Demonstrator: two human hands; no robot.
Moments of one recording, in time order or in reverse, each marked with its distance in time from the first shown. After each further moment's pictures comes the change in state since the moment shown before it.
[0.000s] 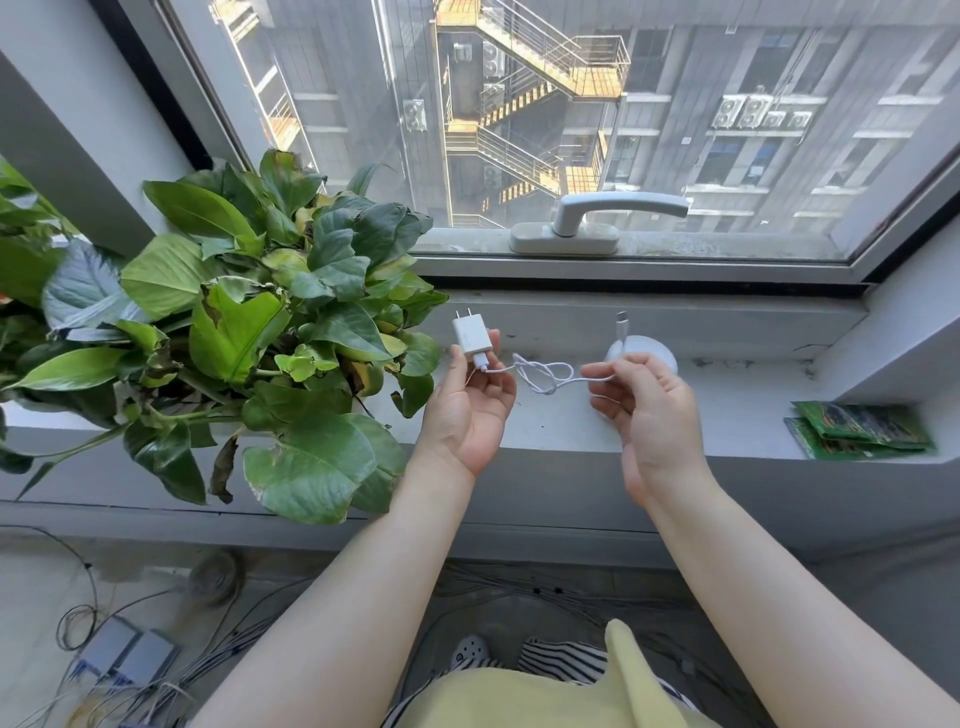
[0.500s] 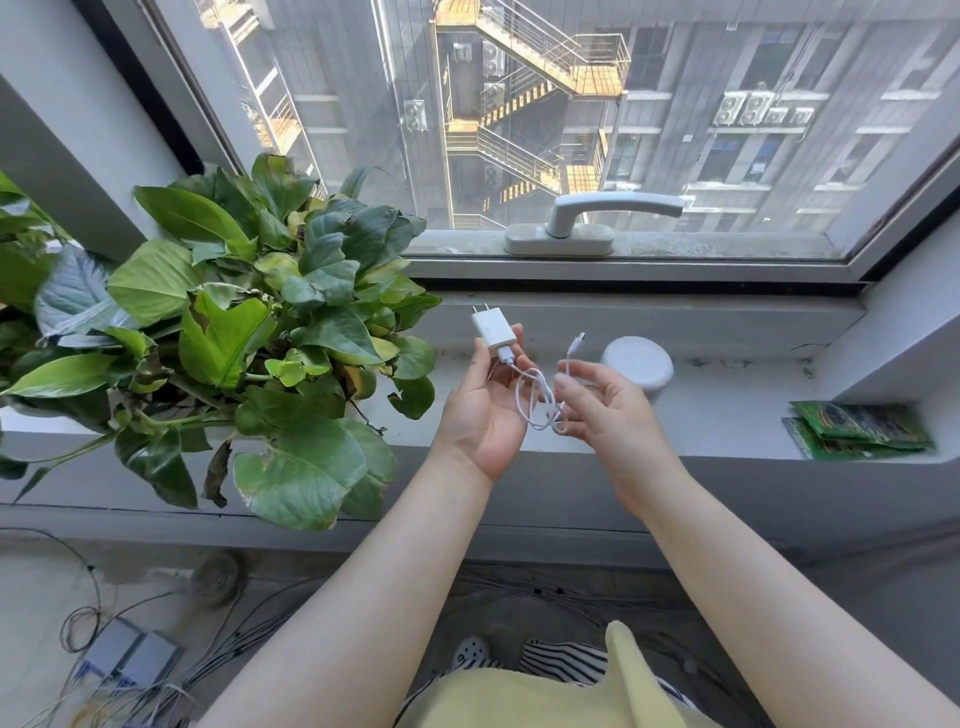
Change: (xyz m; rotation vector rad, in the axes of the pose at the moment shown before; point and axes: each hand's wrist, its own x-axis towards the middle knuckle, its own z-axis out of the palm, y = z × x) left_hand -0.007 -0.016 0.017 0.048 -0.114 -0.084; right_hand 0.002 0.012 0.003 -0.296 -0.215 0.090
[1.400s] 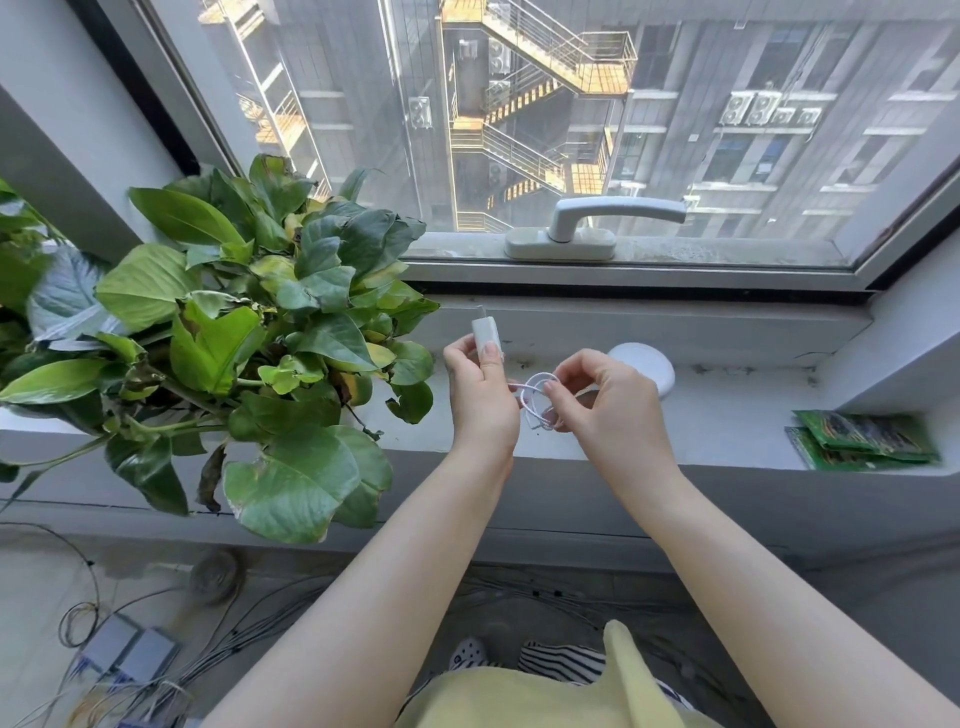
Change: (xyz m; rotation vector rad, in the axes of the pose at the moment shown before) left_hand -0.003 -0.011 0.019 0.984 0.399 0.460; right_hand 0.010 -0.008 0.001 -0.547 0.120 -0.358
